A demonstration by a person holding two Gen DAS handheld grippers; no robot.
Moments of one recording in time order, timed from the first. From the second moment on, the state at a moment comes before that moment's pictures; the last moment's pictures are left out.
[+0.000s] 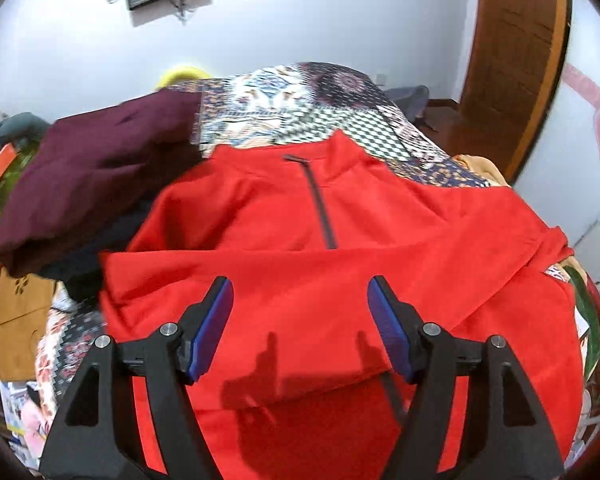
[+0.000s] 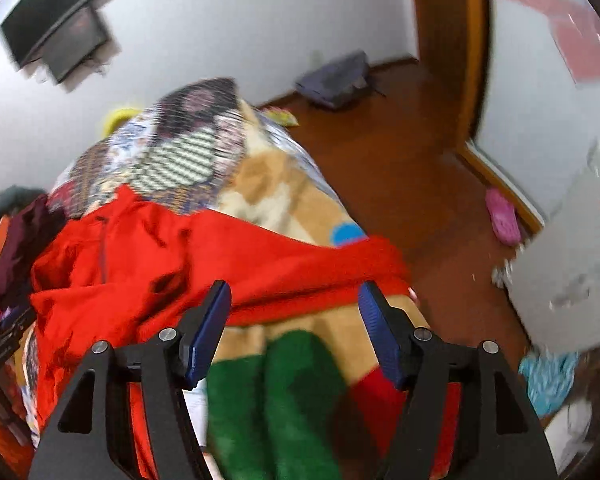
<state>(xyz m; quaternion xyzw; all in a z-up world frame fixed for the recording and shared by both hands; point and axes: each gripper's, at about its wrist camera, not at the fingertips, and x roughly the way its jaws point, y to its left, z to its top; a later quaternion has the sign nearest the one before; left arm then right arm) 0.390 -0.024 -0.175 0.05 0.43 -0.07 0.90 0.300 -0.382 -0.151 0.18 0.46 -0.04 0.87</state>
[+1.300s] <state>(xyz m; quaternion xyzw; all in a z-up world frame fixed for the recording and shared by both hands) 0.387 -0.021 -0.225 0.05 0.48 -0.07 0.87 0.365 -0.412 -0.169 0.34 0.43 -0.04 0.83</state>
